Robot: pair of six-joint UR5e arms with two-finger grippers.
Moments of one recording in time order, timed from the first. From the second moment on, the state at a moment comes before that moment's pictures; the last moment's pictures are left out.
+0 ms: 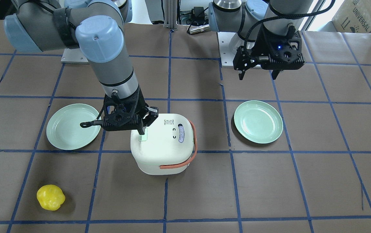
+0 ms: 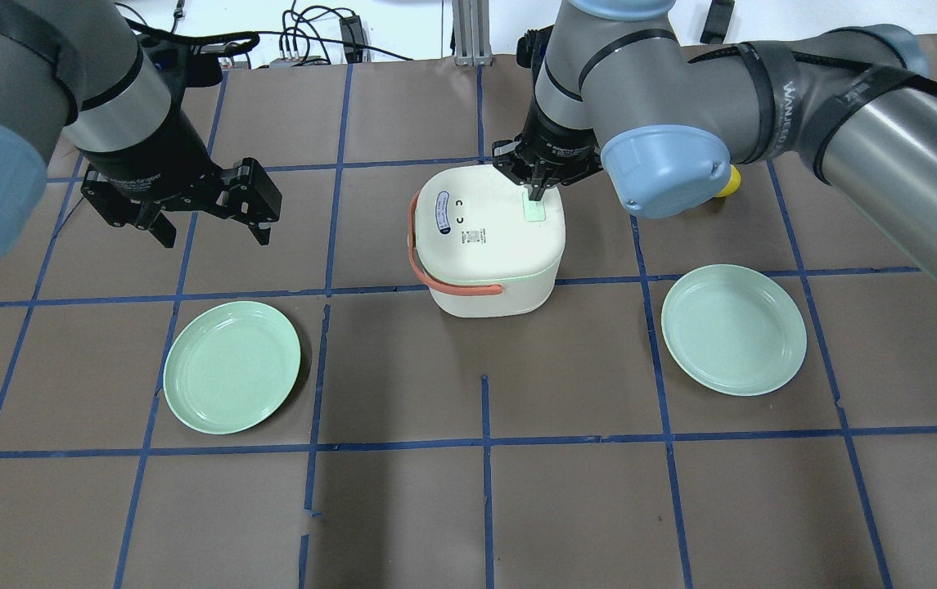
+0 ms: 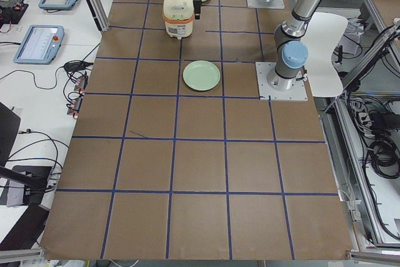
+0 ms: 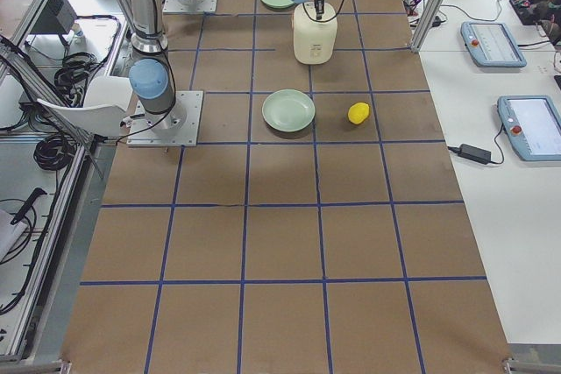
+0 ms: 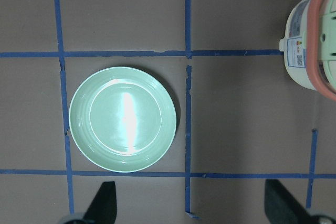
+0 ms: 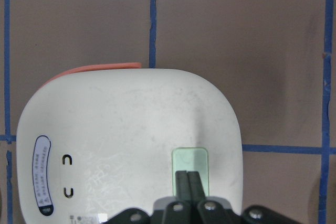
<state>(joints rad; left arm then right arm) -1.59 -1.50 -1.65 -1.56 1.62 -0.02 1.80 -1.31 1.60 -2.02 -1.46 0.22</state>
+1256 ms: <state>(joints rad) -1.59 -1.50 -1.65 -1.56 1.62 -0.02 1.80 -1.31 1.66 -2.10 -1.45 0.22</state>
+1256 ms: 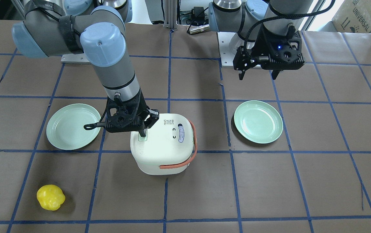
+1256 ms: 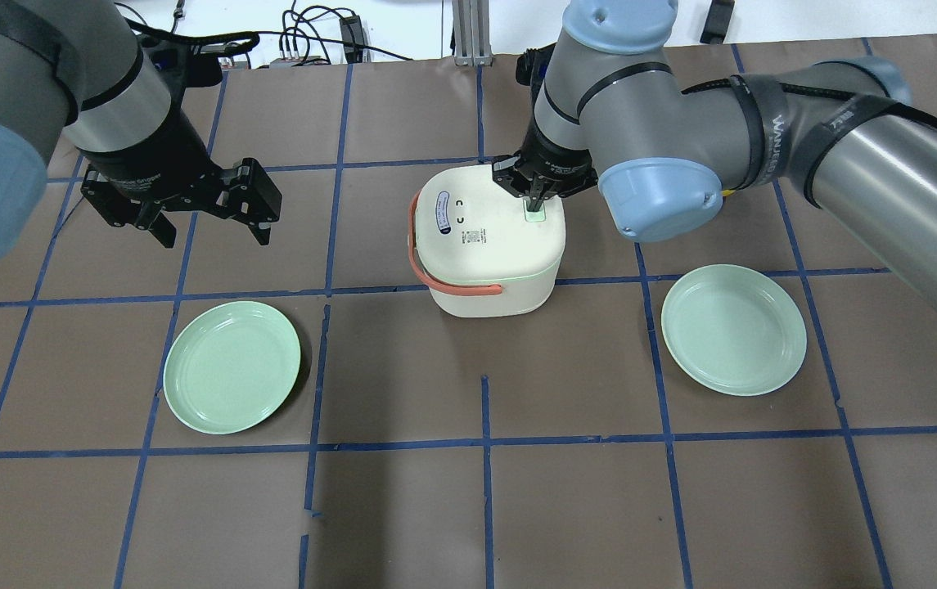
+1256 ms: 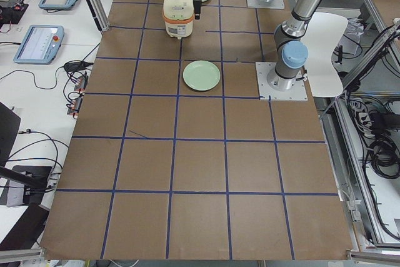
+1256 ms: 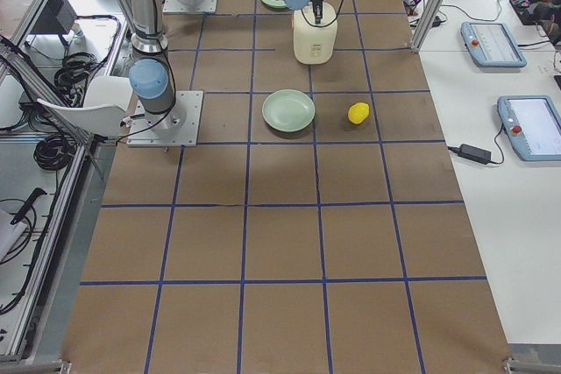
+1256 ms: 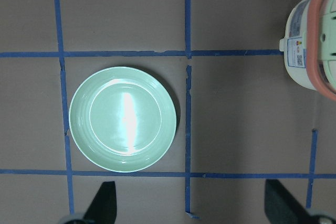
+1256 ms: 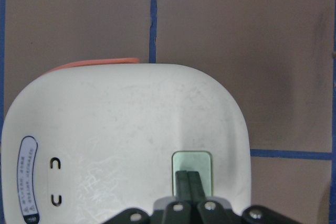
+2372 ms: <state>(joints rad) -1.59 -1.50 -1.65 -1.56 1.62 -0.02 1.78 -1.37 1.58 -1.93 -1.46 0.20</state>
